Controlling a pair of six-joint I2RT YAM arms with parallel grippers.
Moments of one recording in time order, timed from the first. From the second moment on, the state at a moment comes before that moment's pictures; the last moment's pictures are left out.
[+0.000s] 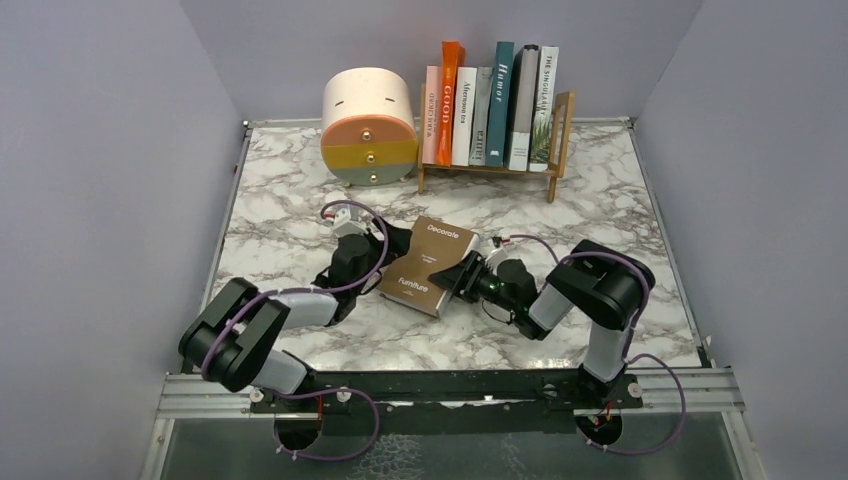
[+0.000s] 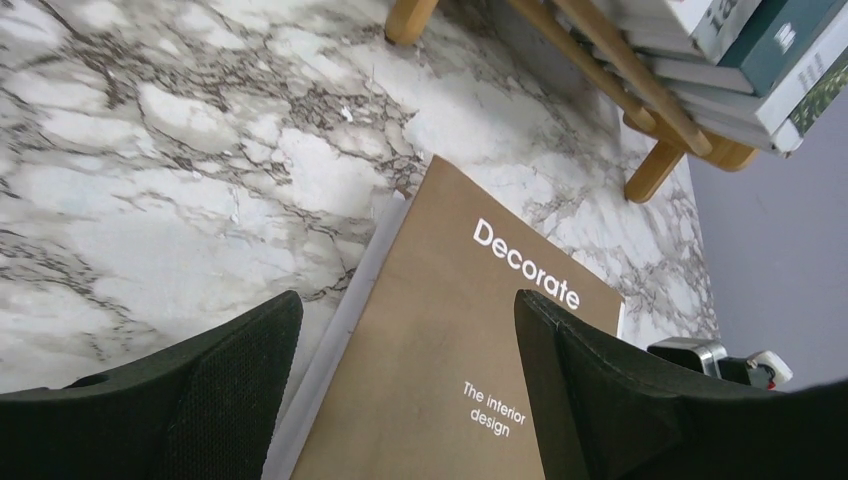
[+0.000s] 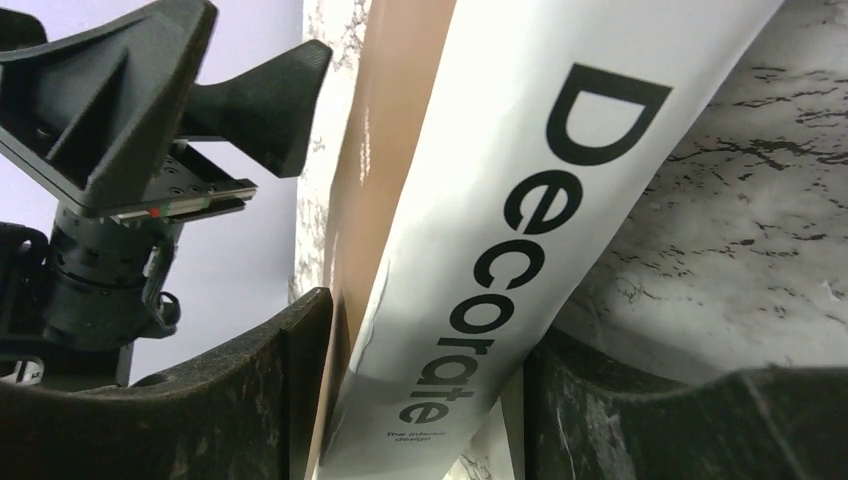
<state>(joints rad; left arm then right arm) -0.56 1.47 0.37 0.79 -0.20 -0.87 0.77 1.88 0.35 1.28 -0.14 1.18</state>
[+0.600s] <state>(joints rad) -0.54 1.07 0.37 0.44 -0.40 -0.75 0.76 1.59 0.32 1.07 -0.05 1.05</state>
